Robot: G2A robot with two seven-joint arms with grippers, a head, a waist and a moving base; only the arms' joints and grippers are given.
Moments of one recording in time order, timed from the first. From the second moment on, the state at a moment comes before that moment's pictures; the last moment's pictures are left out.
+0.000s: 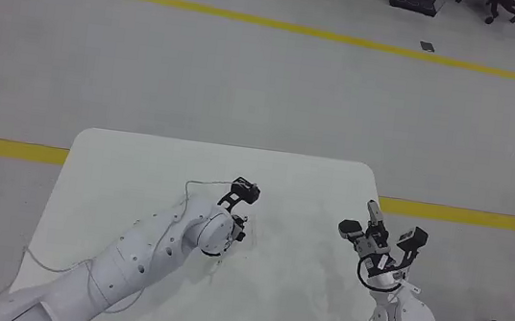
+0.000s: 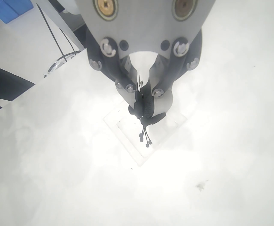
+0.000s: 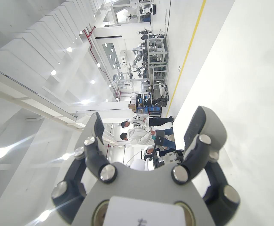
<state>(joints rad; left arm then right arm) 0.95 -1.48 -0.66 -1.30 0.94 0.19 -1.04 -1.84 -1.14 1.74 -1.75 0.48 -0.15 0.39</state>
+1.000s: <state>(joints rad) 0.95 -1.48 -0.64 -1.30 0.94 0.19 -1.05 -1.84 -1.14 1.74 -1.75 0.48 -0.15 0.39</state>
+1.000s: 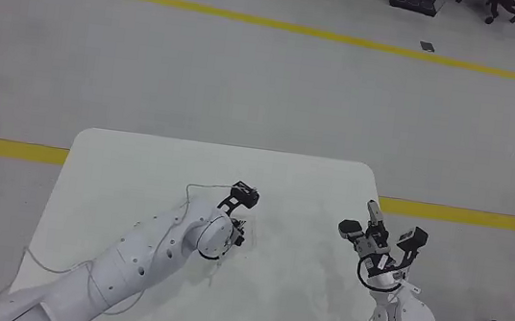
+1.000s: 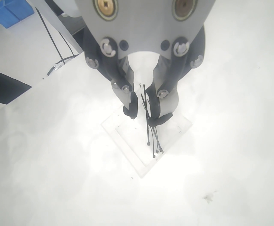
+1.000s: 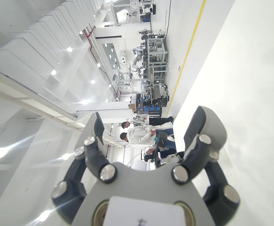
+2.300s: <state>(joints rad) 0.88 -1.54 -0.51 -1.13 1.00 0.22 -0.95 -1.84 -1.14 1.74 -1.75 0.48 -0.15 0.39</state>
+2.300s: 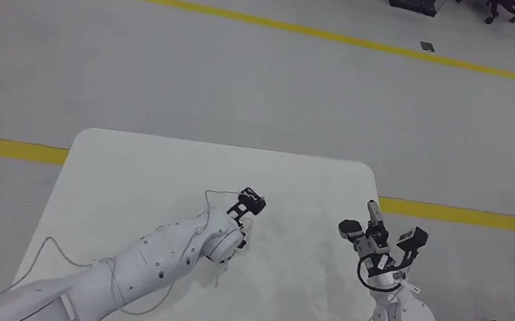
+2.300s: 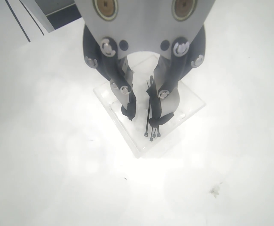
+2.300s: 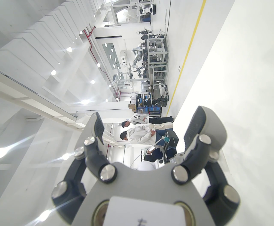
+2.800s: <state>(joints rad) 0.88 -1.54 -0.54 -1.17 1.02 0.25 -0.98 -1.84 -1.14 1.74 -1.75 0.48 -0.15 0.39</state>
